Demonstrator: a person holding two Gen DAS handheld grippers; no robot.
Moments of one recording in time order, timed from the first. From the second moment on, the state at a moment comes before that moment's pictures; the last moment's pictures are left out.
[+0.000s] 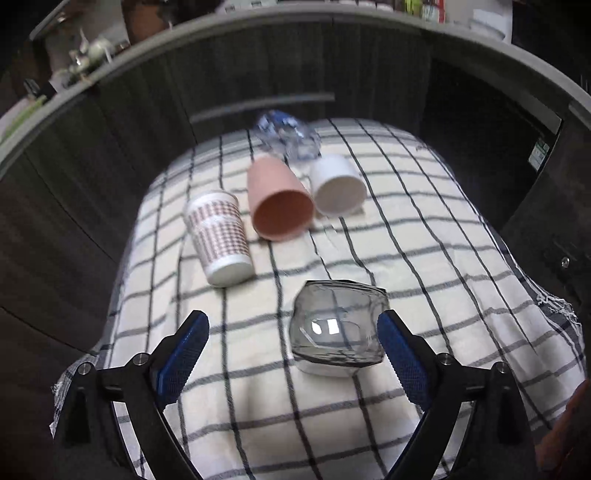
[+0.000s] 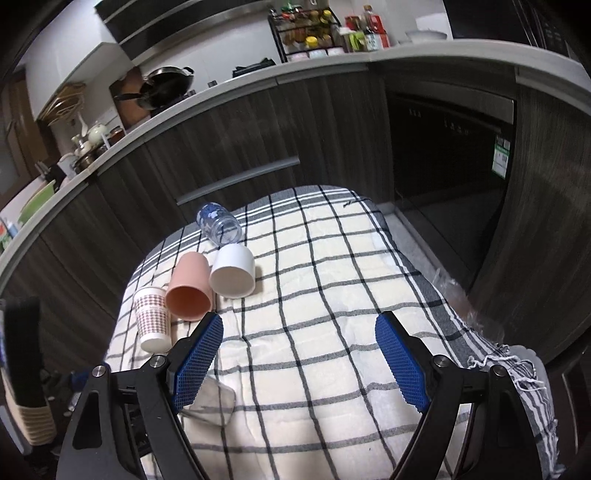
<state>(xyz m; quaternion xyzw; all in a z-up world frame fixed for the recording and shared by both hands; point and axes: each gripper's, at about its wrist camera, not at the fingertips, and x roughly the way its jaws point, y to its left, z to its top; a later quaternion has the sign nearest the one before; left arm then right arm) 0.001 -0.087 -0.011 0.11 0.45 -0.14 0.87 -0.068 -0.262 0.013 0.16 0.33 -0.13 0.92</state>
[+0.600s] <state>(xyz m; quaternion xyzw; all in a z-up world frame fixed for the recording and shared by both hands) -0.068 -0.010 0.007 0.04 0.30 -0.09 0.95 -0.105 -0.189 0.031 0.05 0.30 -0.12 0.95</state>
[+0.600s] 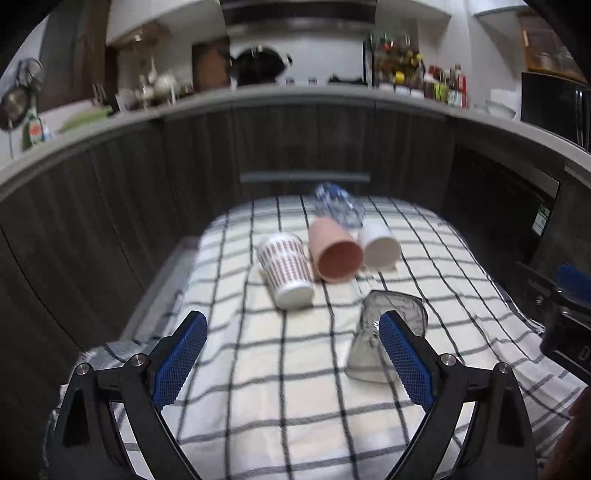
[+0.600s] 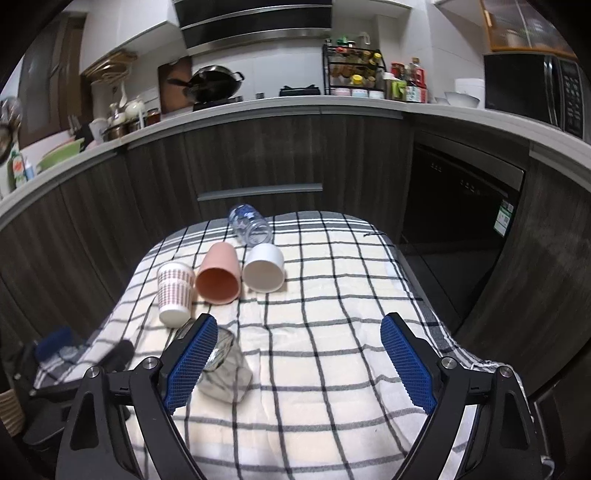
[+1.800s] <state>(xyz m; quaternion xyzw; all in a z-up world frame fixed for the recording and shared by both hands) -0.083 0.024 0.018 -0.01 0.27 -0.06 0.96 -0.115 -0.168 0.046 0.03 0.25 -0.11 0.96</state>
